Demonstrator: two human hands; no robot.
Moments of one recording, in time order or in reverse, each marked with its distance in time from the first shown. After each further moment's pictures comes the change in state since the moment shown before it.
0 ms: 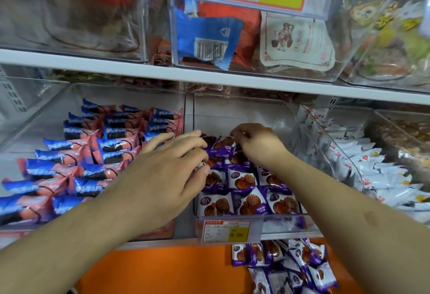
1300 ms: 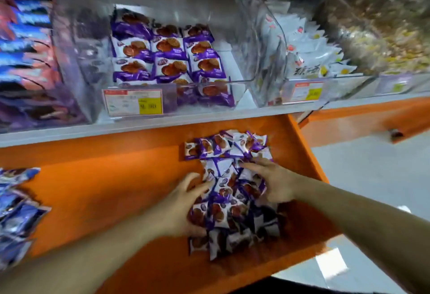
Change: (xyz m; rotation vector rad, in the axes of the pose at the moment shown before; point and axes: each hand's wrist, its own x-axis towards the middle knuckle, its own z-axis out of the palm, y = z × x) left_hand -0.118 0.143 0.240 -0.493 -0.802 -0.034; right_hand -0.267 0.241 0.046 -0.277 -0.715 0.128
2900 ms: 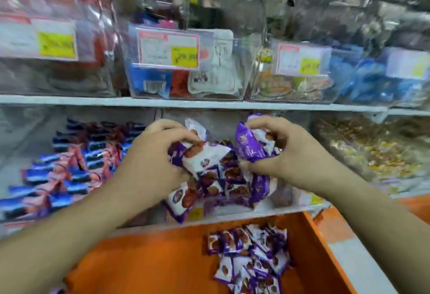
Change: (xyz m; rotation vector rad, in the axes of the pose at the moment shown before) left_hand -0.127 0.099 -0.289 -0.036 1.005 0.180; right_hand -0.106 -0.182 -0.246 0.404 0.861 -0.435
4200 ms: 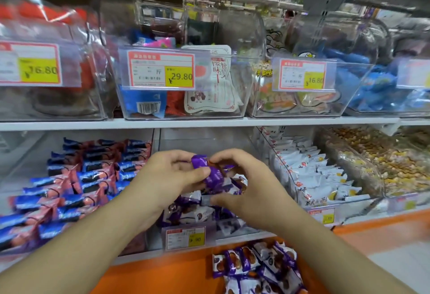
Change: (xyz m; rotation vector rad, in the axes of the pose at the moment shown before) left_hand 0.029 -0.003 0.032 -0.755 -0.062 -0.632; right_hand 0.015 0.003 0.070 0.117 -0.007 -0.002
